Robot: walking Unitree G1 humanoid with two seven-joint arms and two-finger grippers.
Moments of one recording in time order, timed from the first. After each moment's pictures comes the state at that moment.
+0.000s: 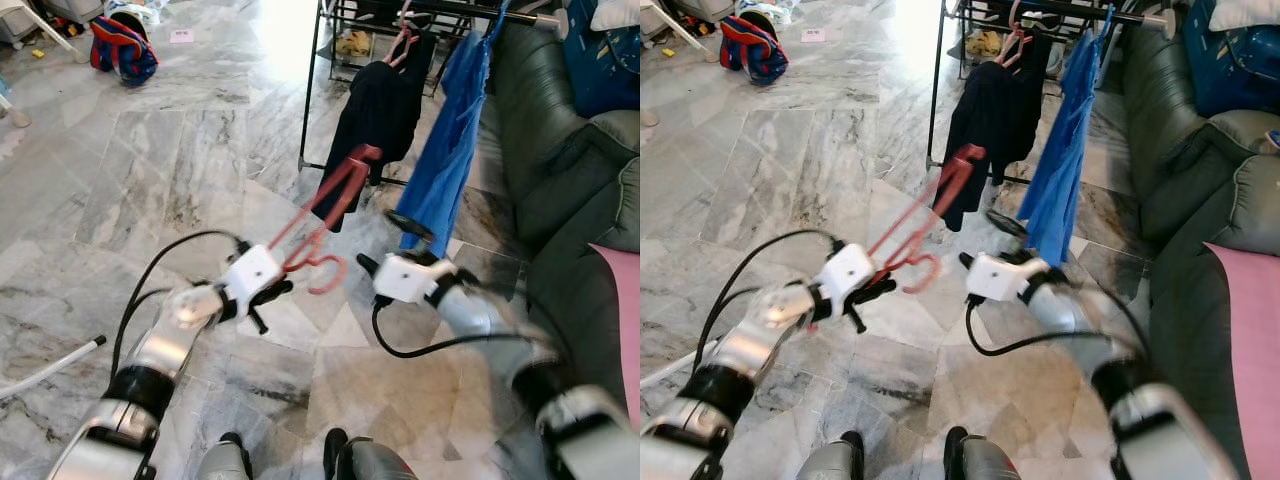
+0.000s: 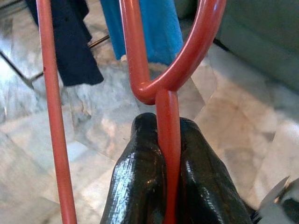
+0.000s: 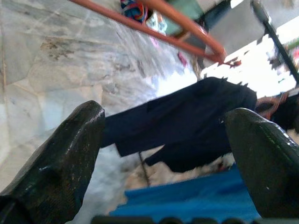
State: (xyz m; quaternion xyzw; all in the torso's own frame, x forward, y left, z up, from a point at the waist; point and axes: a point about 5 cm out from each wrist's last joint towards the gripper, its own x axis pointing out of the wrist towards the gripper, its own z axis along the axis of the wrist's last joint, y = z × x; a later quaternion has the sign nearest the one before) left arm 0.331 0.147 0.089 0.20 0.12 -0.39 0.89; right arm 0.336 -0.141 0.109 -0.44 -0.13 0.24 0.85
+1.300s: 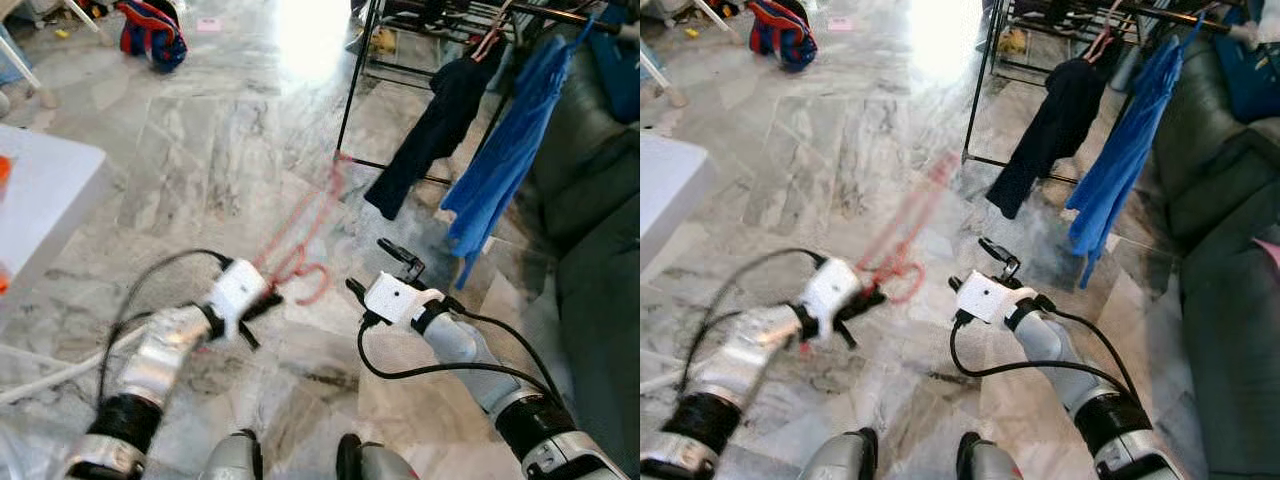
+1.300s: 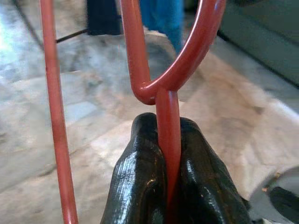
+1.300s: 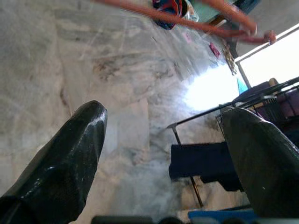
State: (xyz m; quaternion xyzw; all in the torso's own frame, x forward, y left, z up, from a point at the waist) left arm 0.311 0.148 0.076 0.19 0.13 -0.40 0.89; right arm 0.320 -0.123 0.091 -0.40 -0.08 0.27 0.87
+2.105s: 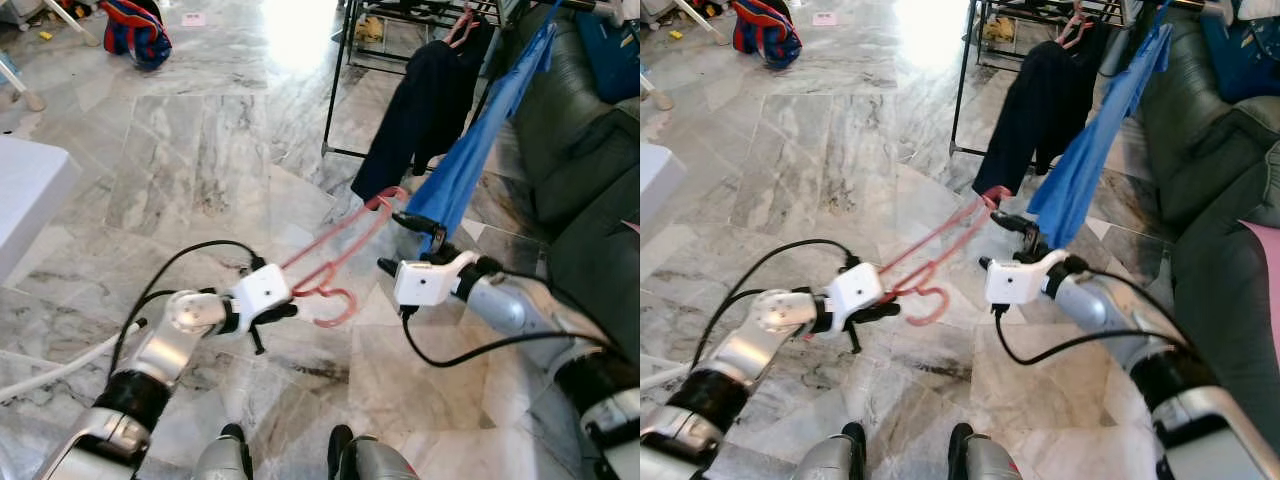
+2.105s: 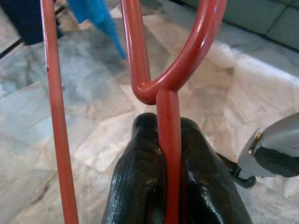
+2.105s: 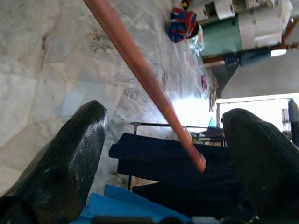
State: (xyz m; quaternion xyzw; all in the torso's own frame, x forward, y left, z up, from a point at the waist) left arm 0.322 0.132 0.091 0.28 0.15 -0.48 0.82; right arm 0.341 -0.160 0.144 -0.60 -0.14 0.32 0.72
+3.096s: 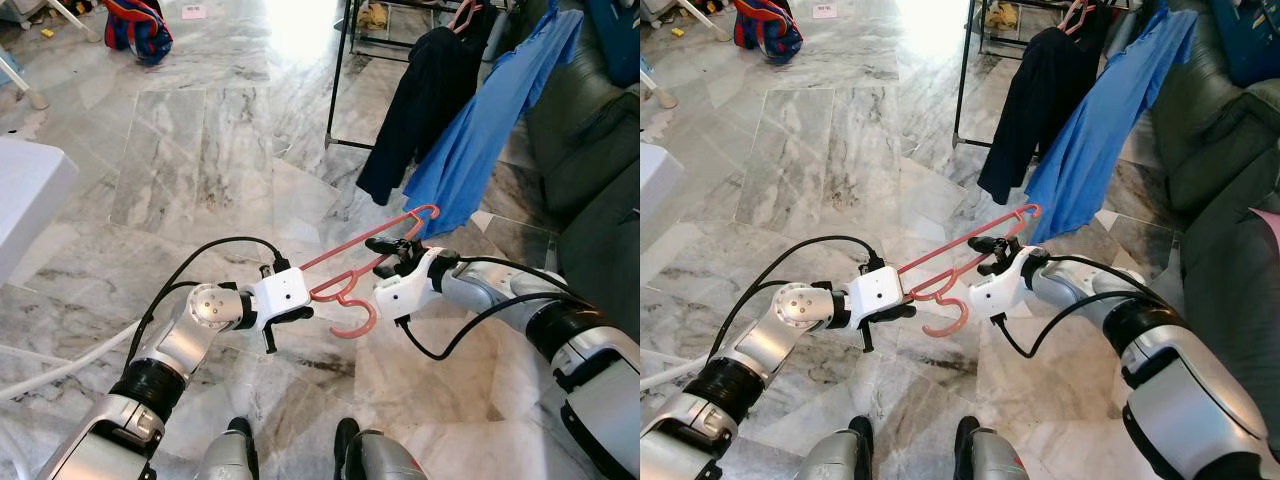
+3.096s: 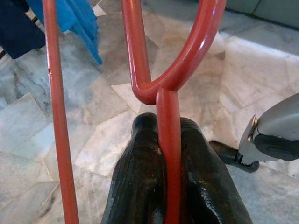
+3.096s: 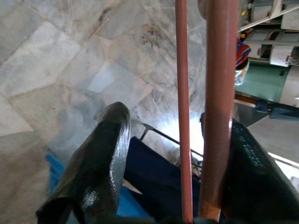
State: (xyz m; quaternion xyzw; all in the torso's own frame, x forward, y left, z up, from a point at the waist) left arm 0.327 0.115 0.096 0.33 0.13 -0.50 0.79; right arm 0.363 -0.140 0.130 -0.74 -0.12 0.38 0.55
